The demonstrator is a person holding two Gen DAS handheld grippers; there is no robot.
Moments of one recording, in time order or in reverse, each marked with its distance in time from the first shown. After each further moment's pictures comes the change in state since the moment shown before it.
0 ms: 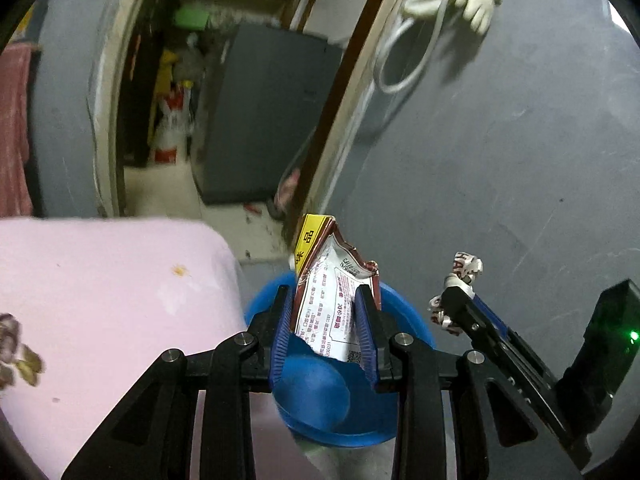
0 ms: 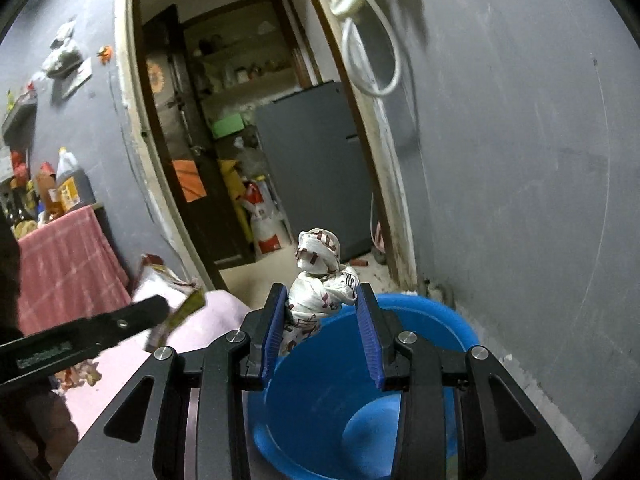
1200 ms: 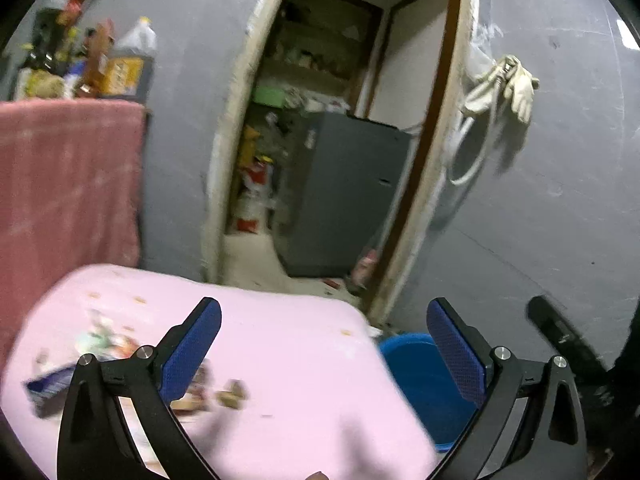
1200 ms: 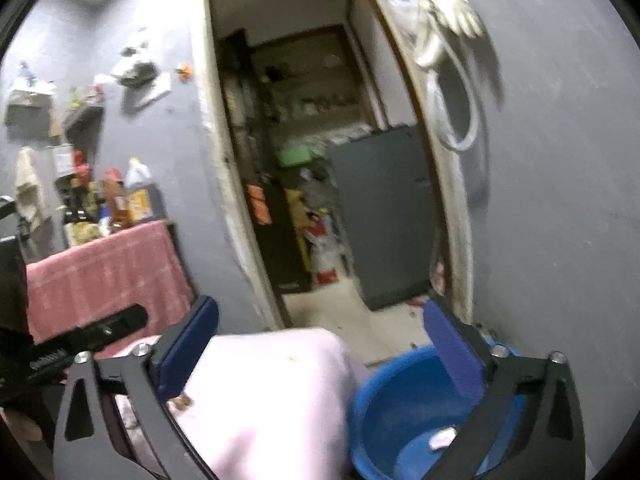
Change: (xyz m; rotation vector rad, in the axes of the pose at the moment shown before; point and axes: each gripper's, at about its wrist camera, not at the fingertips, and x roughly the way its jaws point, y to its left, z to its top) left arm -0.177 0.073 0.002 -0.036 -0.334 0.254; right arm -0.056 0.106 0.032 -0.124 -0.151 0.209
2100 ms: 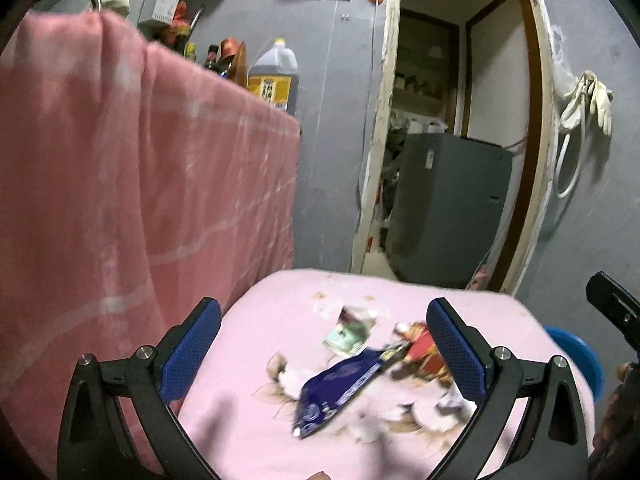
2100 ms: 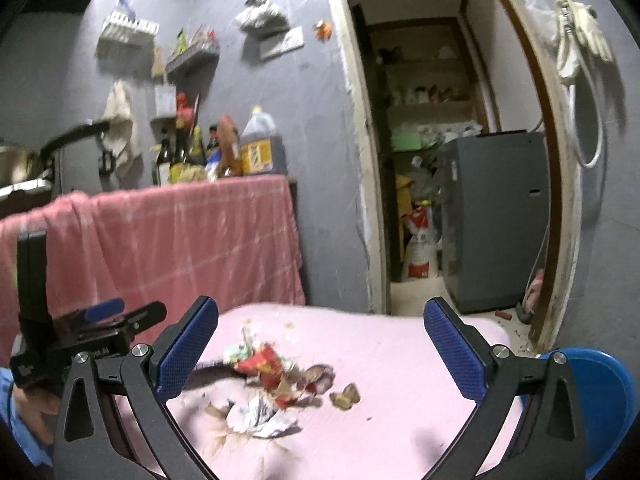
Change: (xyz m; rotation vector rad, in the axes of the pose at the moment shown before) left arm -0.076 0.167 -0.052 0.004 -0.062 0.332; right arm 0.037 0.162 -0.051 -0.182 0.088 0.286
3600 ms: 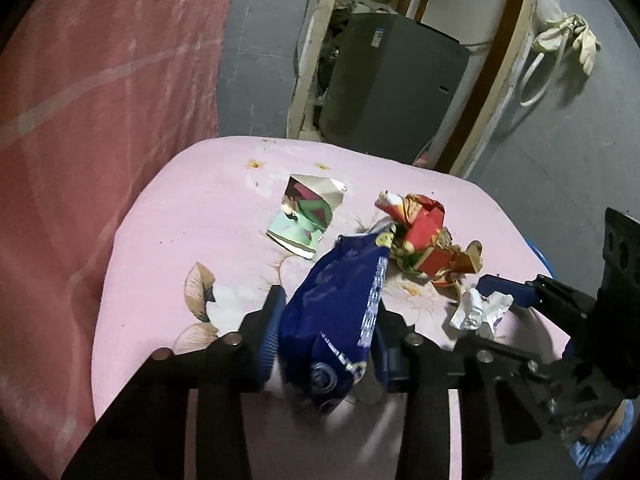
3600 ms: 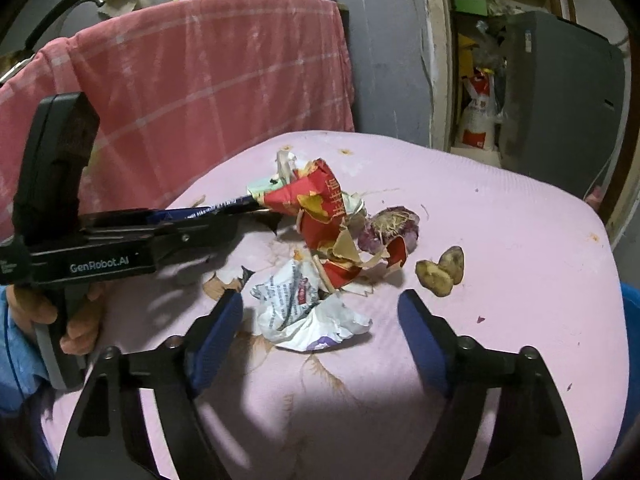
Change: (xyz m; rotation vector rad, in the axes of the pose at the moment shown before) left arm 0.074 0.001 -0.022 0.035 0.466 -0.283; right arm 0.091 0.022 -0.070 -0.036 0.567 0.166
